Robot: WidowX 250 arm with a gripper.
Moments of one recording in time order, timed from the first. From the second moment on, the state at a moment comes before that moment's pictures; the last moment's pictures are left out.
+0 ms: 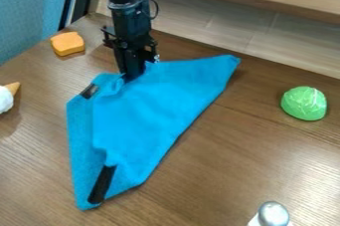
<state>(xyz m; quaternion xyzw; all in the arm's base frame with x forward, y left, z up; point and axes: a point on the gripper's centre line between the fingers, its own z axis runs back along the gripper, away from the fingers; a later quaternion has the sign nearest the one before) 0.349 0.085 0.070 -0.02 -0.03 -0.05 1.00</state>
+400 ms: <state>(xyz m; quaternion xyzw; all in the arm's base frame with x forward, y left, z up) 0.341 0.057 0.057 -0.04 -0.03 -0.03 1.00</state>
